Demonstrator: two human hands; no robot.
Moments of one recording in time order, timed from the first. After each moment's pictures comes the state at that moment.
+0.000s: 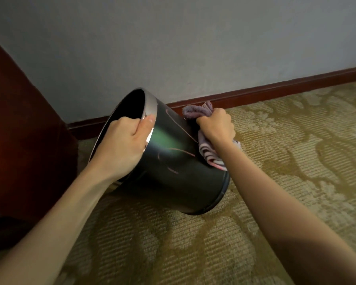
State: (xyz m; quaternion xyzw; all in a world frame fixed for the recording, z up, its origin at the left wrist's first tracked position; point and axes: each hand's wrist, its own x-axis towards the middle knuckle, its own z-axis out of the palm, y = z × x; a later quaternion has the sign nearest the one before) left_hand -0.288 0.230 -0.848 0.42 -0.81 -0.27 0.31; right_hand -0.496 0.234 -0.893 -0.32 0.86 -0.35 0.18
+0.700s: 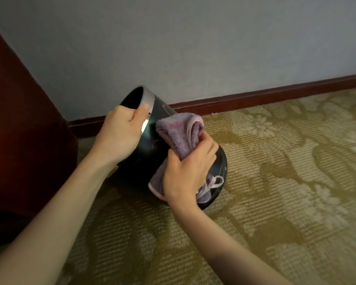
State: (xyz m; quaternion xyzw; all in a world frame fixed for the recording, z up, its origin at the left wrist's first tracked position) left_hand -0.292 0.214 -0.848 0.46 -0.77 -0.24 0.36; right_hand -0.377 0.308 -0.894 -0.29 0.77 -0.57 0.07
